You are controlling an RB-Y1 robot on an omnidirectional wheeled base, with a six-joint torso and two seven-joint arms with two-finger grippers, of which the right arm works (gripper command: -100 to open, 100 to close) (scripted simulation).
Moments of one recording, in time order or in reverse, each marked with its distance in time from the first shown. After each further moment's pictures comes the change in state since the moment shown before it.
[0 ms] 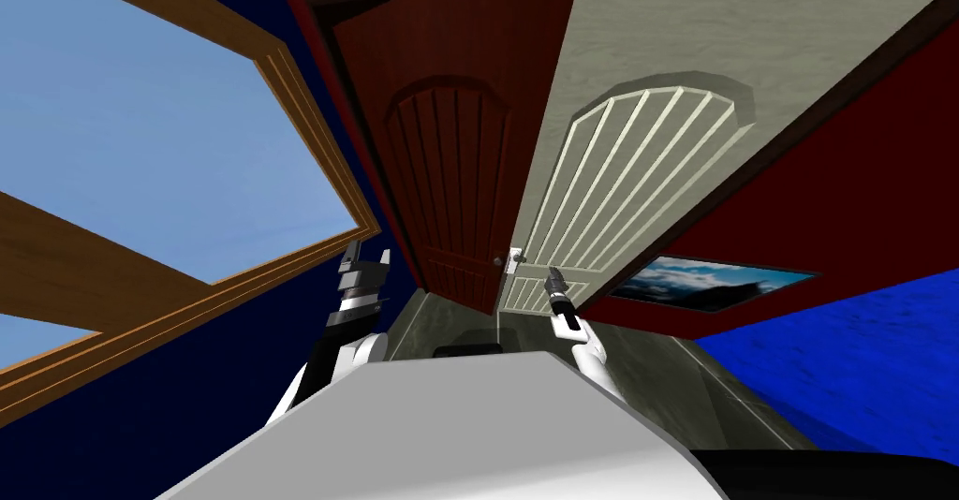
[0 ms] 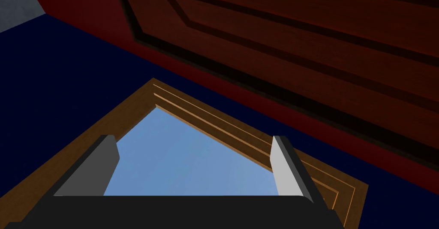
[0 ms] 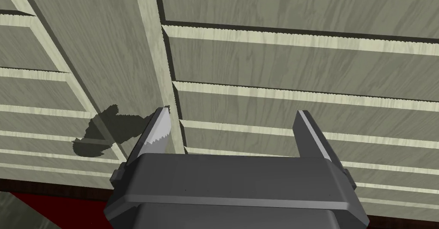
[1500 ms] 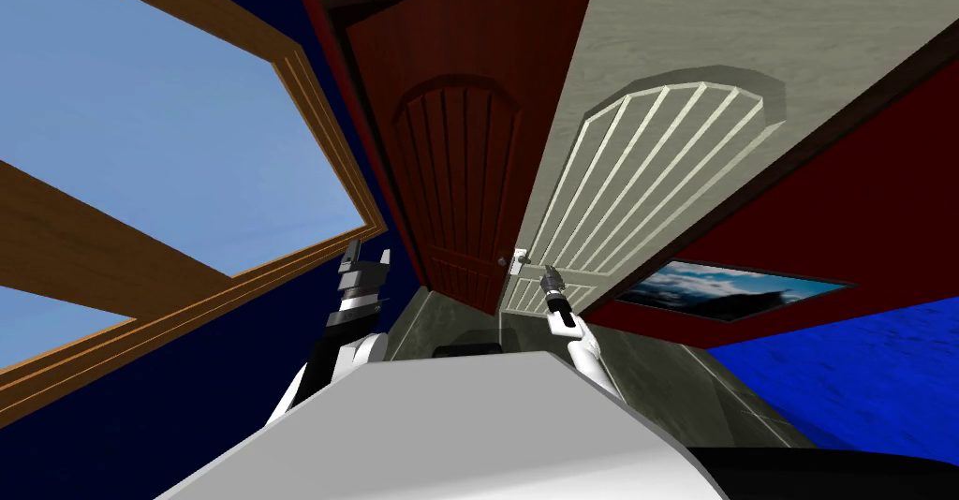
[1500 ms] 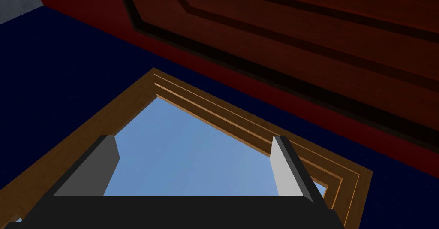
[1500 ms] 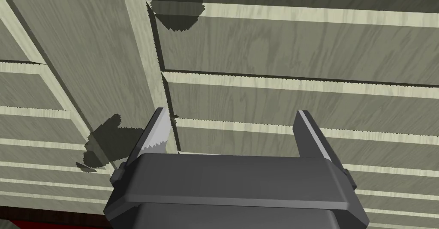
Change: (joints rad) arm -0.020 0.006 0.030 0.003 0.001 -0.008 -0.011
